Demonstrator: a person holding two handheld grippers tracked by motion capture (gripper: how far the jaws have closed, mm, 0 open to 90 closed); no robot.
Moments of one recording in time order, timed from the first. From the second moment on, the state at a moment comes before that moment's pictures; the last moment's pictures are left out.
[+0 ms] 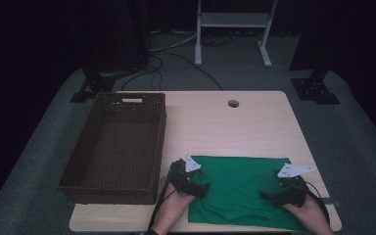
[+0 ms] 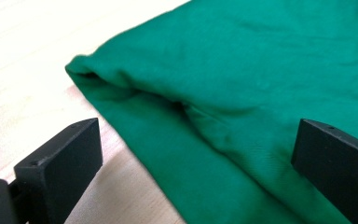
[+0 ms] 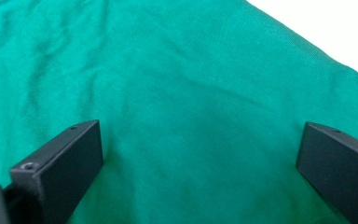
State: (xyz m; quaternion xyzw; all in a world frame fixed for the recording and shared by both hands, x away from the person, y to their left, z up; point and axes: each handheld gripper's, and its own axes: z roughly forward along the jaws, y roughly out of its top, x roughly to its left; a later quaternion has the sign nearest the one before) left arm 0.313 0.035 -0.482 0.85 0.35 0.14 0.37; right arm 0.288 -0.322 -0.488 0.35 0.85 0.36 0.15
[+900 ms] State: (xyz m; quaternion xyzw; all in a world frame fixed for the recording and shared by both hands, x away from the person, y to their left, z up) left arm 0.296 0.039 -0.478 0.85 0.32 0.12 0.39; right arm 0.285 -0.317 -0.488 0.35 0.85 0.36 0.15
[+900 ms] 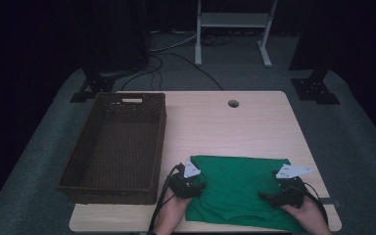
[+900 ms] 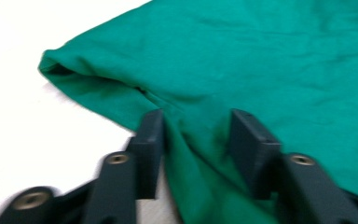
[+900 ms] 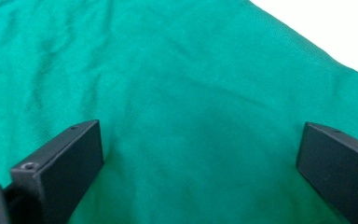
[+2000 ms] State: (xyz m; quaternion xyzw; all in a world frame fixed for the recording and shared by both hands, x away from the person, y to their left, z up) left arm 0.288 0.063 -0.475 0.86 0.33 0.09 0.38; right arm 0.306 -0.280 -0.463 0.31 0.87 0.36 0.14
